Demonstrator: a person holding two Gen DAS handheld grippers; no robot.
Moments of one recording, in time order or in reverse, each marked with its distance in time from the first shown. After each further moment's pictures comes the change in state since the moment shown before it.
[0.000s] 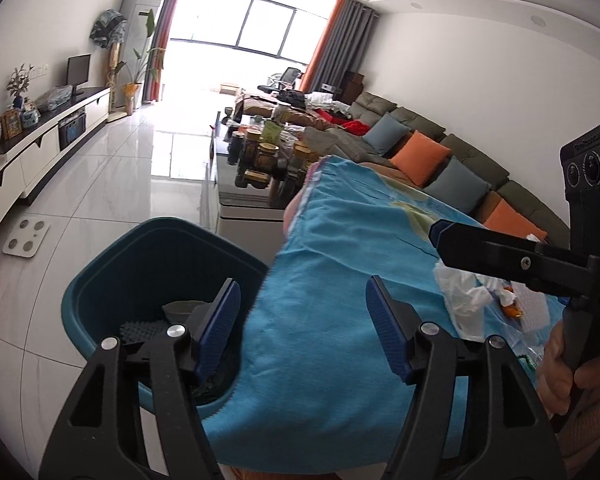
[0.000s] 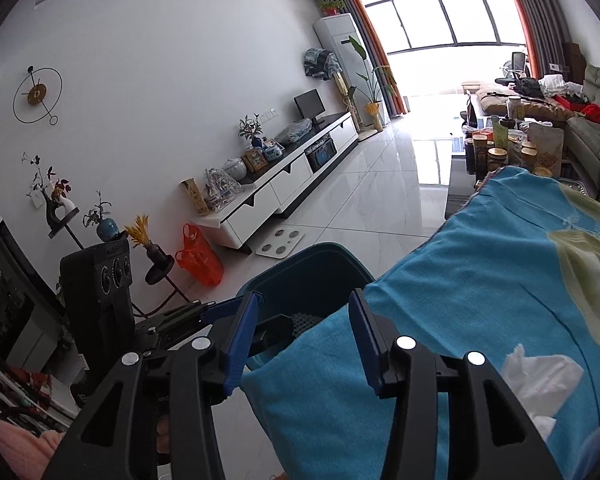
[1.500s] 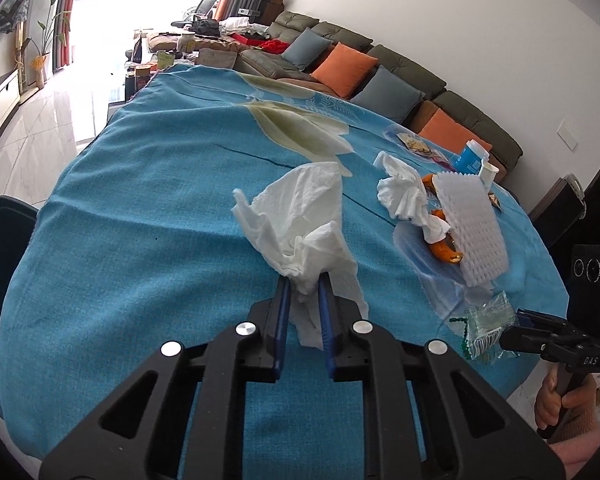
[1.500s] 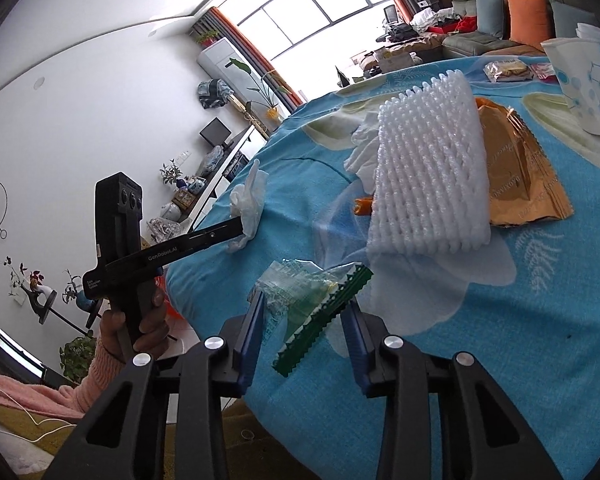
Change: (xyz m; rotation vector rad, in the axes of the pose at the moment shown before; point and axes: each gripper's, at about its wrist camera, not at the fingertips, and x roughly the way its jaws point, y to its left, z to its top) left arm 0.106 -0.134 -0.031 0.139 0.297 -0.216; right arm -0.166 -0.131 -0.164 0.395 -0.058 -0.142
